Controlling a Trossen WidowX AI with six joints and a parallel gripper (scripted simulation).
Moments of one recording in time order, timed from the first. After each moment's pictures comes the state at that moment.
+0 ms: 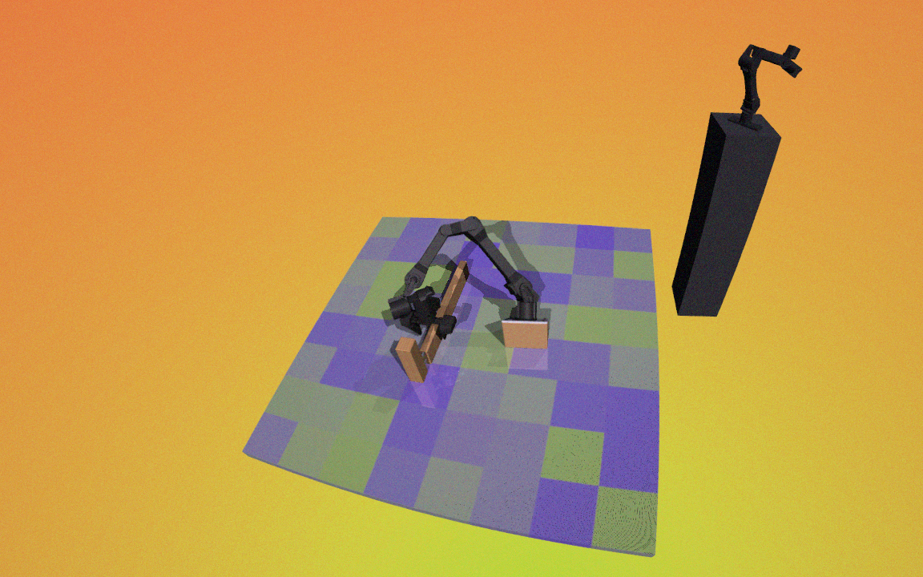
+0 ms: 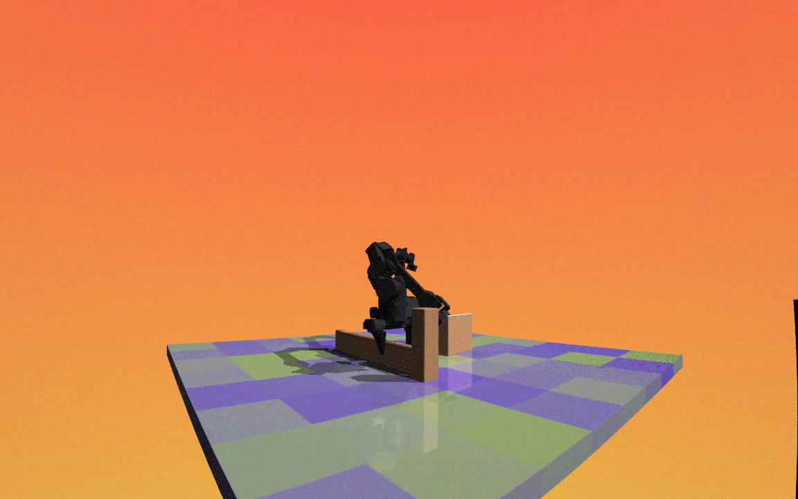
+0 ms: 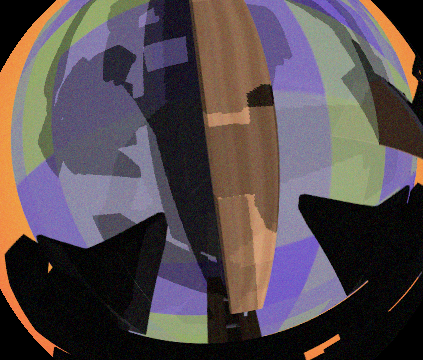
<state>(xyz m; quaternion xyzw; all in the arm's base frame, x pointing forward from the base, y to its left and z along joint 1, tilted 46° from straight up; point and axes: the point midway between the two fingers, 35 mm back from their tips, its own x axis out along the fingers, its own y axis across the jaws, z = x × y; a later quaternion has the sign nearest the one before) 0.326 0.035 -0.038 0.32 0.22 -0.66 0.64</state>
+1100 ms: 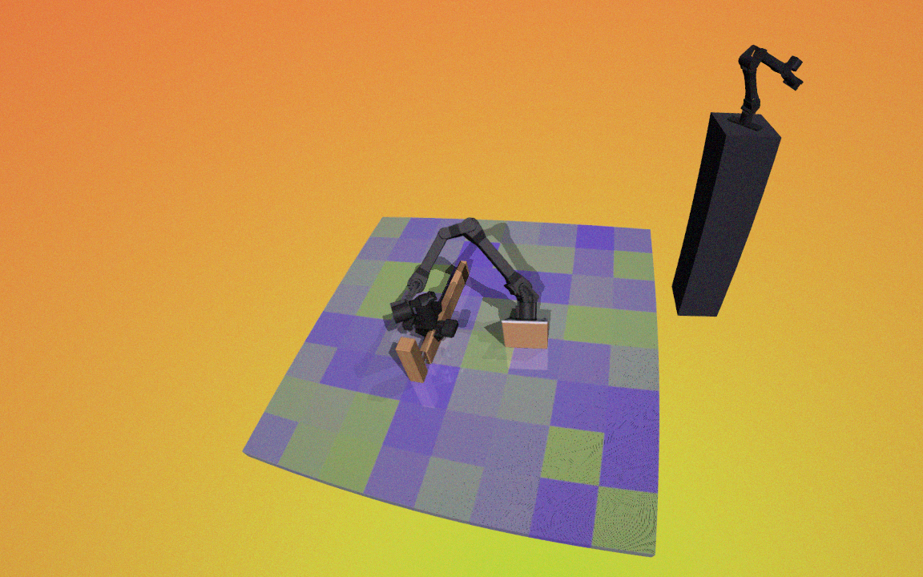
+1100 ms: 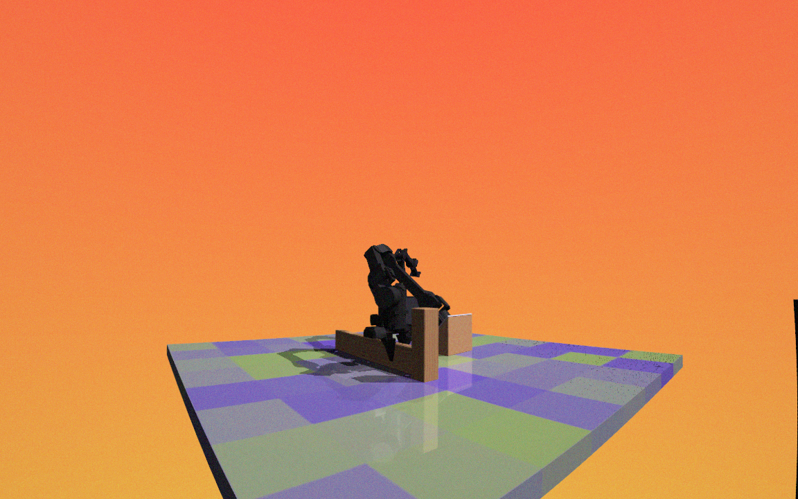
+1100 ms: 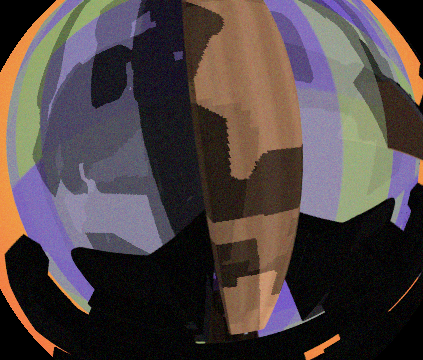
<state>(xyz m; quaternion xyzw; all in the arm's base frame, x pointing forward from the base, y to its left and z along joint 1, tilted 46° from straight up) 0.324 0.019 -0.053 0.32 0.22 -0.66 0.64</state>
